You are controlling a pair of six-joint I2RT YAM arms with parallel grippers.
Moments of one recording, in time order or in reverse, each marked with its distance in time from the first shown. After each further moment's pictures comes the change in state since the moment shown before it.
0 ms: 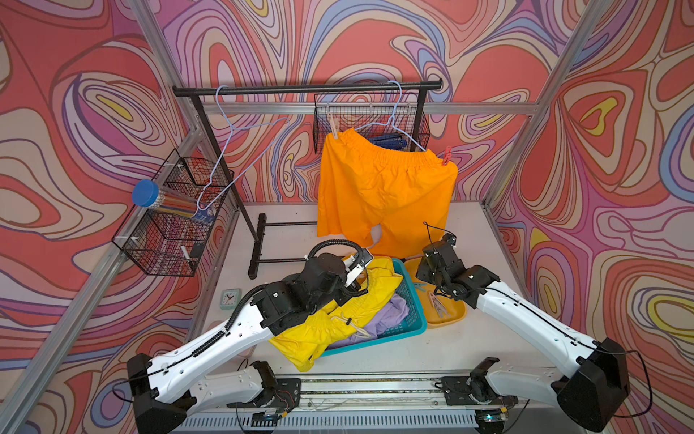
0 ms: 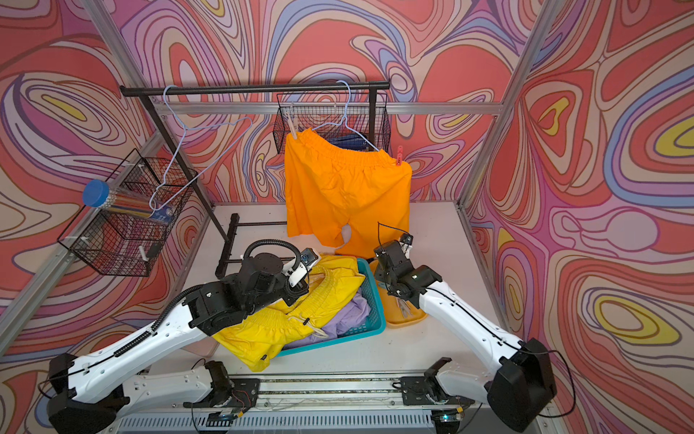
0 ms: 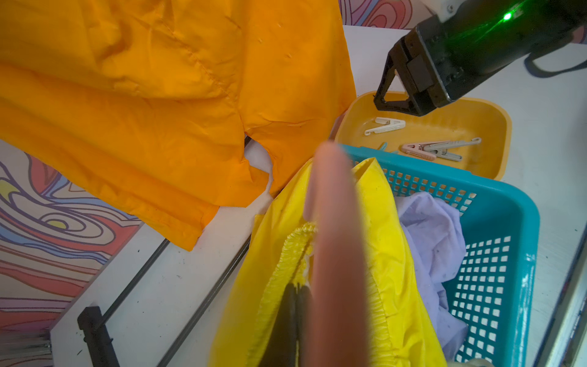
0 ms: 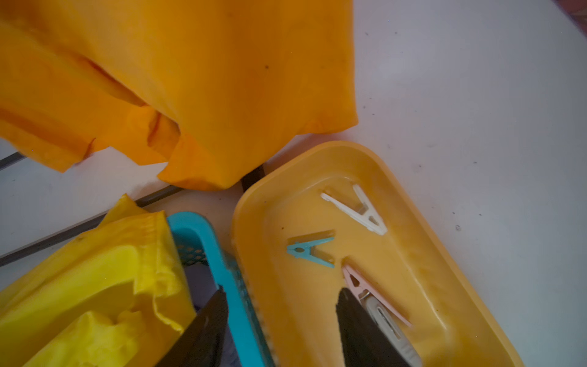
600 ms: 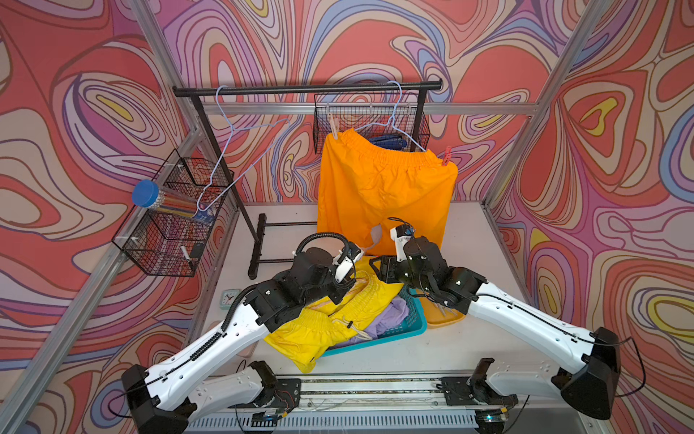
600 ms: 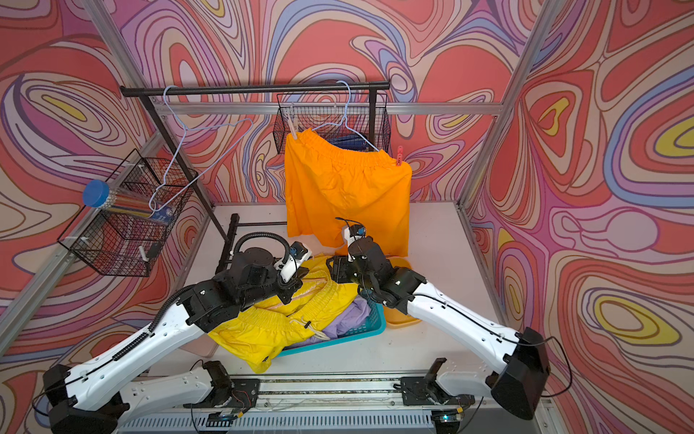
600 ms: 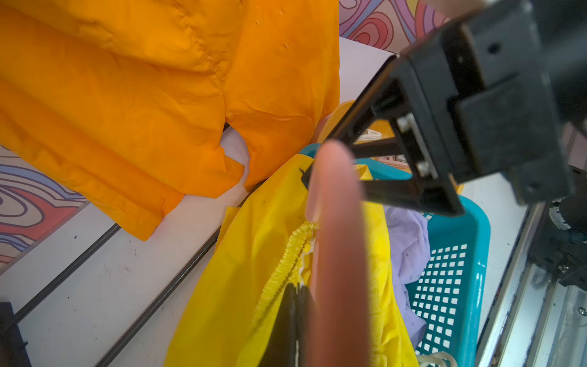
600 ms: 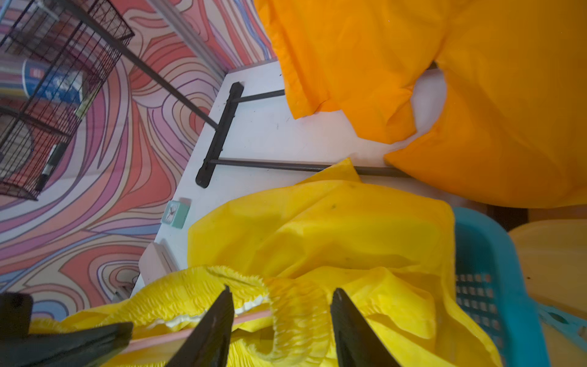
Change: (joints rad) left arm 0.112 -0.041 -0.048 0.015 0.193 -0.095; right arm 0.284 0.072 0.125 0.233 -0.254 -0.122
